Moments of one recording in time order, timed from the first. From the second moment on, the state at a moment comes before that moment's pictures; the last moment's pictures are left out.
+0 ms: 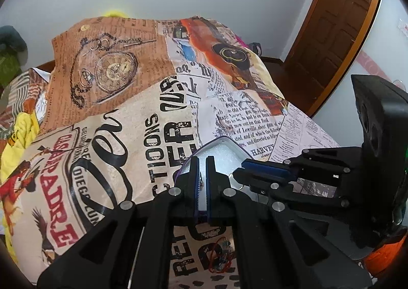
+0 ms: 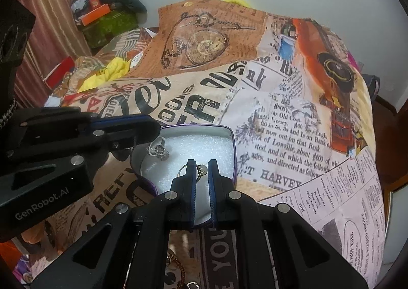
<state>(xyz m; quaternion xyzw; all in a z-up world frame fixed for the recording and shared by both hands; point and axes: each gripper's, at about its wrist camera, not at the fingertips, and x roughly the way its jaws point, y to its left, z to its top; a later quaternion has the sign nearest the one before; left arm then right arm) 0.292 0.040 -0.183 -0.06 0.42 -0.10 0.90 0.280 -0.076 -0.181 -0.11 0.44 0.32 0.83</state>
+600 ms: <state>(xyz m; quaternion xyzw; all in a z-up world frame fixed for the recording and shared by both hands) 0.246 0.047 -0.142 -0.05 0.40 -0.06 0.91 0.243 -0.095 -0.136 -0.12 0.40 0.28 0.86</state>
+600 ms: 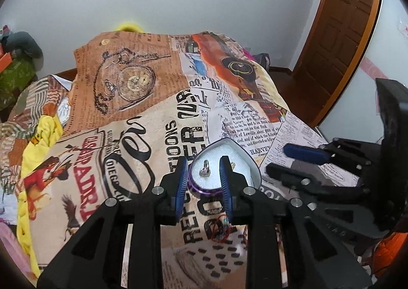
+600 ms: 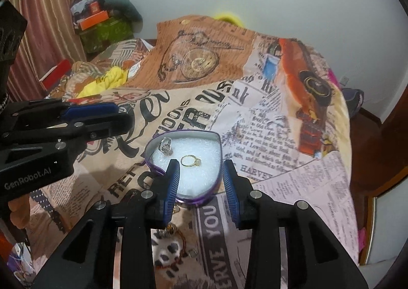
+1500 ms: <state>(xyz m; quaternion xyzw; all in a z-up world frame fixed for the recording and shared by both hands) 0.194 0.046 -0.182 -0.05 0.46 -0.06 0.88 0.202 -0.145 -0.155 -0.11 0.44 0.25 0.86</state>
